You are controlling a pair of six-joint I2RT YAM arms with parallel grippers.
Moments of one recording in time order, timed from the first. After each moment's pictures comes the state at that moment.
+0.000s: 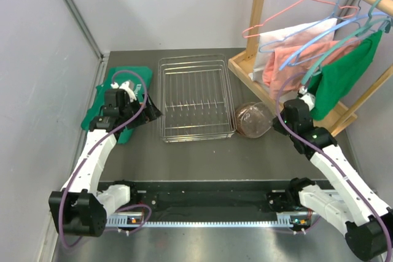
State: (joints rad) left arm -0.05 1.07 0.86 -0.54 0.29 -0.44; right arm 0.38 0.85 0.77 -0.60 0.32 0.73
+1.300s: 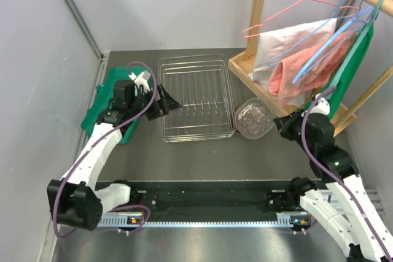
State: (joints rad) left arm -0.17 1.13 0.92 -0.37 0.59 -0.62; right arm 0.38 0.55 0.76 -0.63 0.17 0.74
